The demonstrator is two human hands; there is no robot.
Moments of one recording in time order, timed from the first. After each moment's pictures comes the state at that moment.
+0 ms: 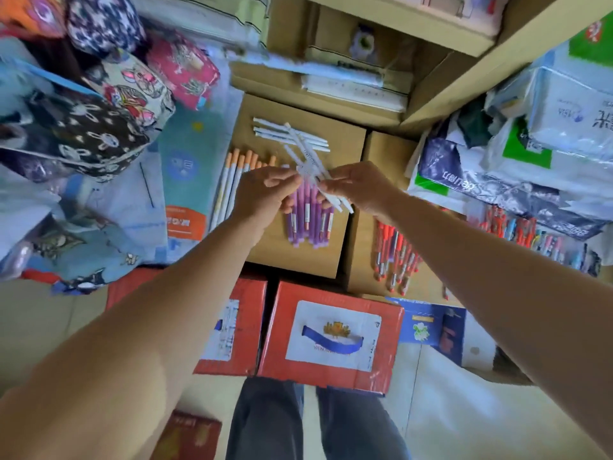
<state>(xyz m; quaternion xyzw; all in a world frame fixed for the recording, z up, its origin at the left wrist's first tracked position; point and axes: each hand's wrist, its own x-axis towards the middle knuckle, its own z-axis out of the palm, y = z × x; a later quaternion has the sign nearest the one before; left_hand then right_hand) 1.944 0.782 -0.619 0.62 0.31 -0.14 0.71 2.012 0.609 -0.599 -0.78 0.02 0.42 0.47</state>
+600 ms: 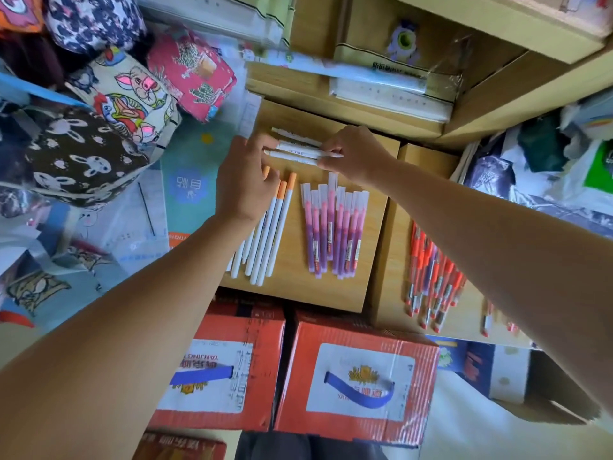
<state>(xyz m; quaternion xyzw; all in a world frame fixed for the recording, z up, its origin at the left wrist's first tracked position) 1.993 0.845 -0.681 0.93 0.14 -0.03 0.35 2.094 0.673 -0.670 -0.92 -0.19 0.30 0.18</state>
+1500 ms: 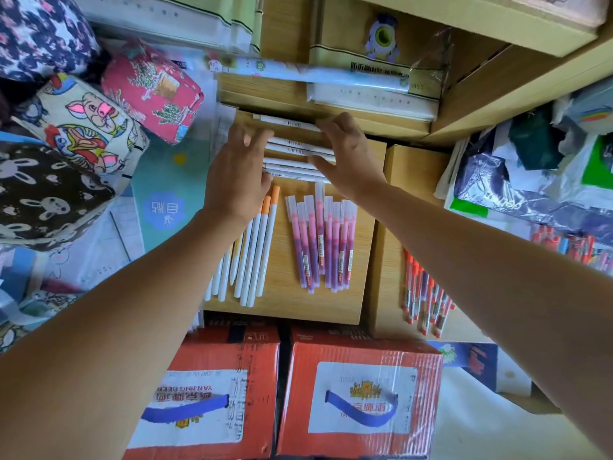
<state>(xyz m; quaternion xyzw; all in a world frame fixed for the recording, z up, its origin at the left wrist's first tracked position) 2.030 0.839 -0.689 0.97 0.04 -0.07 0.22 2.093 0.659 -0.696 -0.95 -0.19 0.13 0.20</state>
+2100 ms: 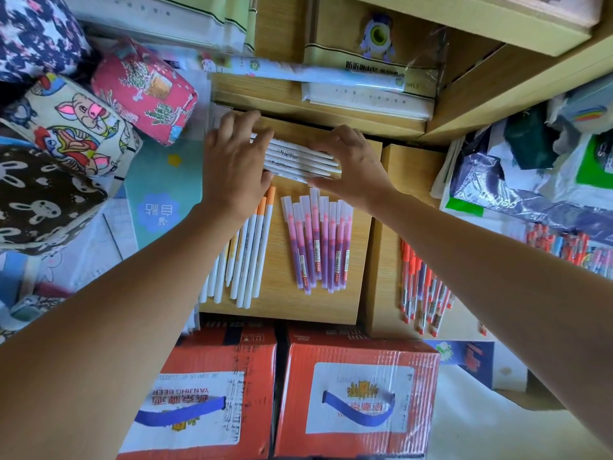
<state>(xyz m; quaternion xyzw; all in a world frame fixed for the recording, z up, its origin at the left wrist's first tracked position) 2.040 0.840 -0.694 0.99 -0.04 -0.05 0.10 2.084 0.636 -0.696 -0.94 -0.23 0.15 0.22</state>
